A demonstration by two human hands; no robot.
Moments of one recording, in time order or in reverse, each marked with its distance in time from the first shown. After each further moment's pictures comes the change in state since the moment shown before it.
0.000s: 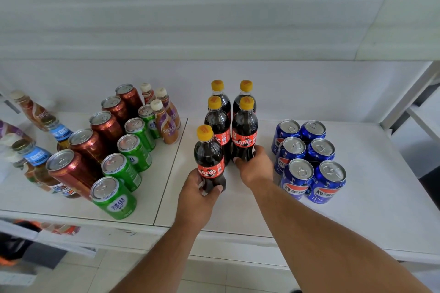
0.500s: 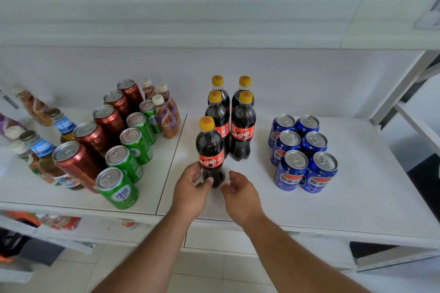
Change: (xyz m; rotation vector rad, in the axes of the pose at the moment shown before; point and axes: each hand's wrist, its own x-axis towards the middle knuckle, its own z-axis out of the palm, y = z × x) left_hand -0.006 0.002 -0.016 -0.097 -0.043 -0.026; right_hand -0.091 0.038 0.022 0.082 -0.211 -0.023
